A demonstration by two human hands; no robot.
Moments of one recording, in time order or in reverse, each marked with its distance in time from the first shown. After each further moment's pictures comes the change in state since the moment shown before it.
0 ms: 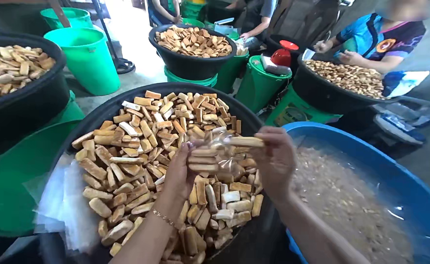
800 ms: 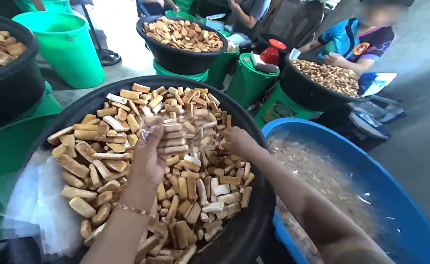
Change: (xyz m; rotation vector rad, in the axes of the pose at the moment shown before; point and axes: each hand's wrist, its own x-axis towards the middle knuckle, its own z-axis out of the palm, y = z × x) left_hand 0.006 0.026 -0.018 -0.030 0.036 0.273; right_hand 0.024 0.082 -0.005 -0.756 -1.097 0.547
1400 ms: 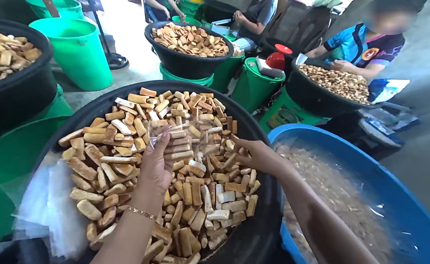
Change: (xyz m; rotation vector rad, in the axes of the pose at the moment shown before) left_hand 0.007 -0.003 0.002 -0.014 0.138 -0.084; right_hand -0.044 -0.003 -0.028 0.127 -0.048 -0.093
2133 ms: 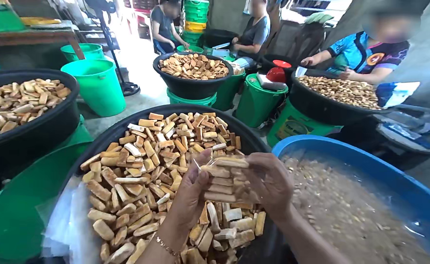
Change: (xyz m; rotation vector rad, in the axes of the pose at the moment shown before) left_hand -0.035 -0.026 0.009 -0.084 -0.754 -0.031; right_hand -0.024 -0.050 0.034 0.328 1.165 -0.613
